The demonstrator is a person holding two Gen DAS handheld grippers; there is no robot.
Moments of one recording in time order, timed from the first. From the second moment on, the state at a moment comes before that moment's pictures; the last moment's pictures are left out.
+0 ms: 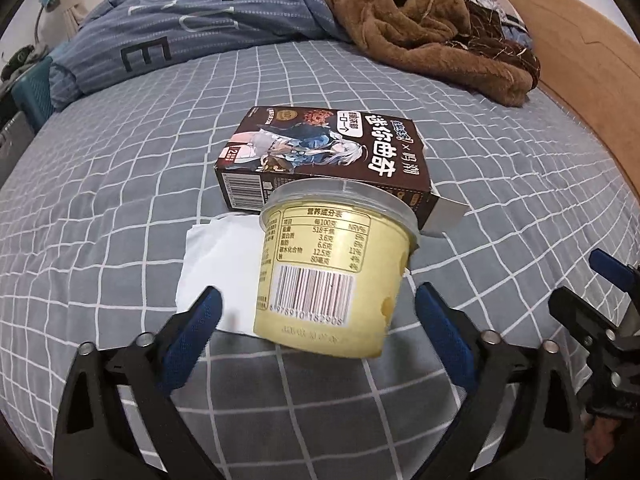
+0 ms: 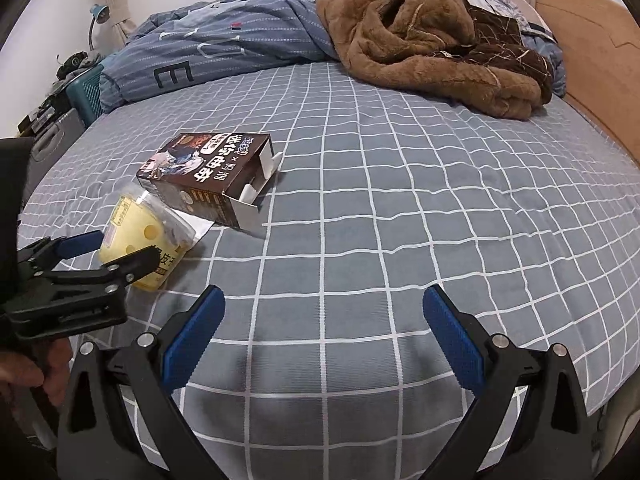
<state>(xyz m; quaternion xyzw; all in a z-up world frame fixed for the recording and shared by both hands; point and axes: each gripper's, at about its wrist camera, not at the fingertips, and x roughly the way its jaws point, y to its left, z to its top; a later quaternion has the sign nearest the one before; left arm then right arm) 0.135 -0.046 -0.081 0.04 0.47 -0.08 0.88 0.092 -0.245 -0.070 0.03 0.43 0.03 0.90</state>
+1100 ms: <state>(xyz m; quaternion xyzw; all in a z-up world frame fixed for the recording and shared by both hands) 0.122 0.067 -0.035 -0.01 0.42 0.00 0.91 0.133 -0.195 -0.051 -0.07 0.42 0.12 0.89</state>
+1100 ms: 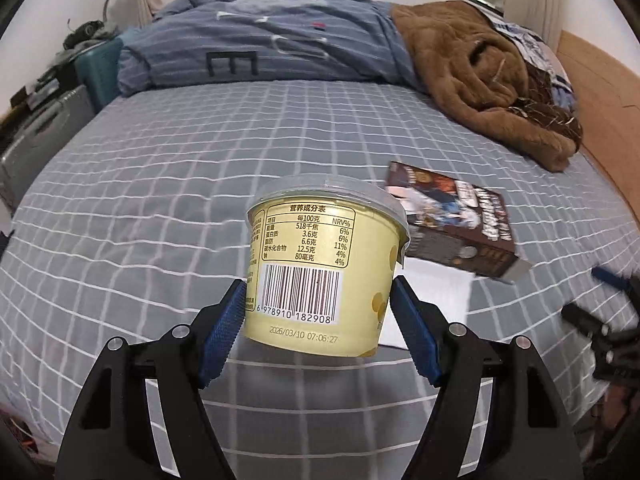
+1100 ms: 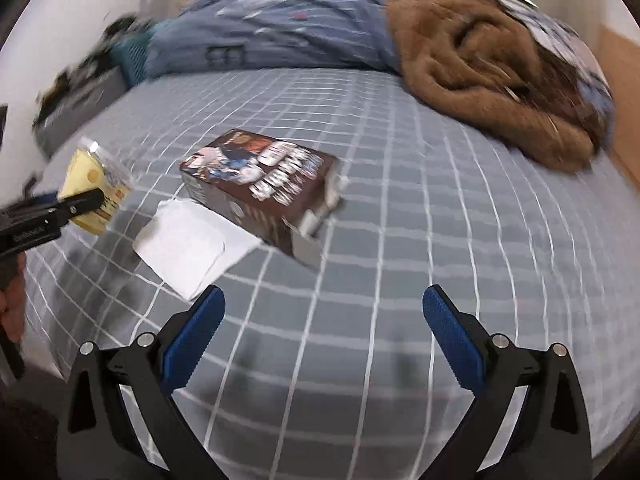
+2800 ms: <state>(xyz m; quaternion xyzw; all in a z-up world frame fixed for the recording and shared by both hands) 0.153 0.134 -0.052 -0.05 0.45 0.02 0.89 0.312 -0.062 -0.113 -0.37 0.58 0.38 0.62</state>
